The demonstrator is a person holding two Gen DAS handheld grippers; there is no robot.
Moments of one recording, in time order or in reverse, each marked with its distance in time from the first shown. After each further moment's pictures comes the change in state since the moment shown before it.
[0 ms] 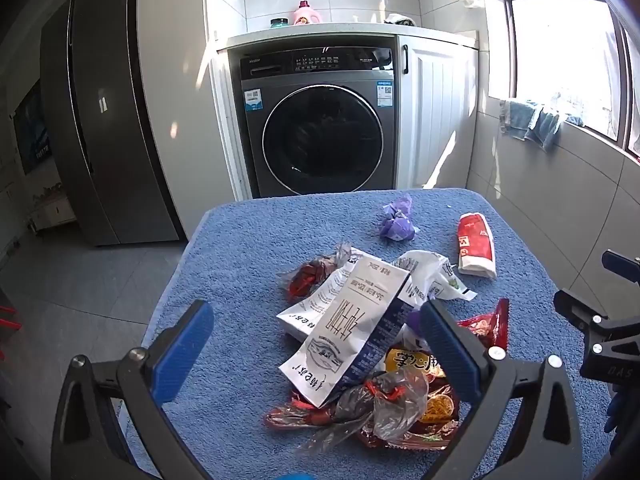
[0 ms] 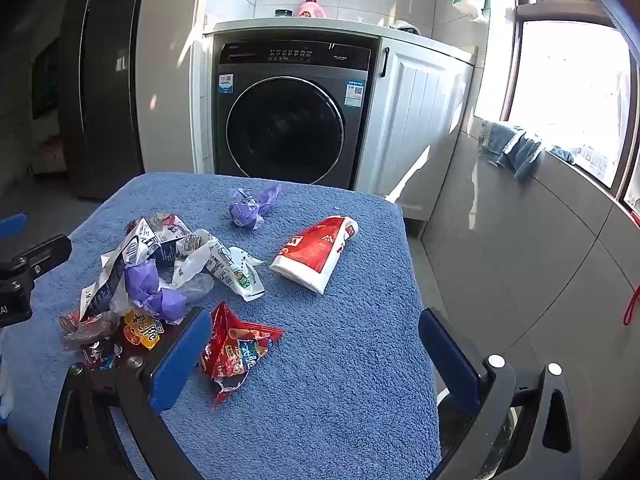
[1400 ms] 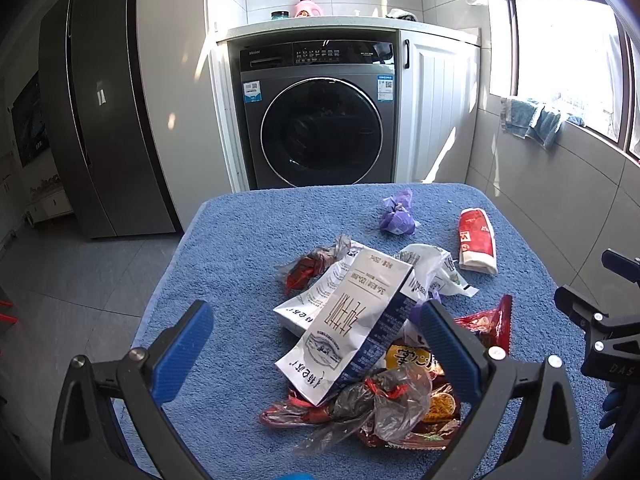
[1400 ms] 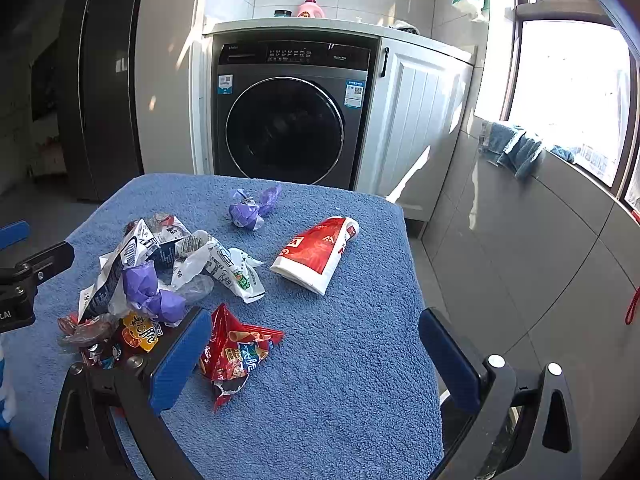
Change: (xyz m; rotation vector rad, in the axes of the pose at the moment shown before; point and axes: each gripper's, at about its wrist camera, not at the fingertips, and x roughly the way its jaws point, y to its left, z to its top) left arm 0.008 -0.001 -0.006 -0.017 0.021 -0.014; right arm 0.001 0.001 0.000 0.002 -0.004 0.000
